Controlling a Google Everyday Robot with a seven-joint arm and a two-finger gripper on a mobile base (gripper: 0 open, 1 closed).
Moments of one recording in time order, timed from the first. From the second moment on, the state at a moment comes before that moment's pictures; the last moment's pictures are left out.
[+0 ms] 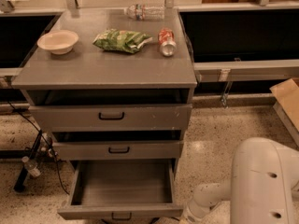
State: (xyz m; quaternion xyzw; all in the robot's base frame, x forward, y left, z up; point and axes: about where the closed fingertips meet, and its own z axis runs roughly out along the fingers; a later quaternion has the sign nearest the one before) arm 0.381 -0.161 0.192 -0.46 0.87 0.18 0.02
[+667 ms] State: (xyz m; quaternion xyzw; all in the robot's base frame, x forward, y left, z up) arm 0.384 -0.163 0.130 -0.45 0.87 0.19 -0.01
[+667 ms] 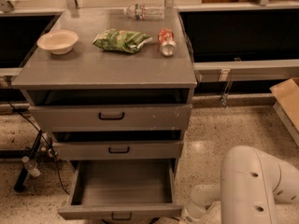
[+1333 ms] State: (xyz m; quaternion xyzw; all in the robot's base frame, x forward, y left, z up) arm 0.356 -0.141 0.141 -0.48 0.85 0.22 -0.01
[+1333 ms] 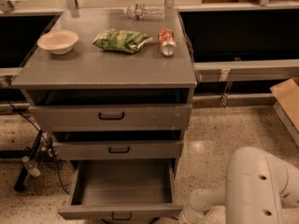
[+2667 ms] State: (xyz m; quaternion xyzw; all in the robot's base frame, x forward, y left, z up) arm 0.395 -0.115 0.118 -0.47 0.86 0.22 0.04
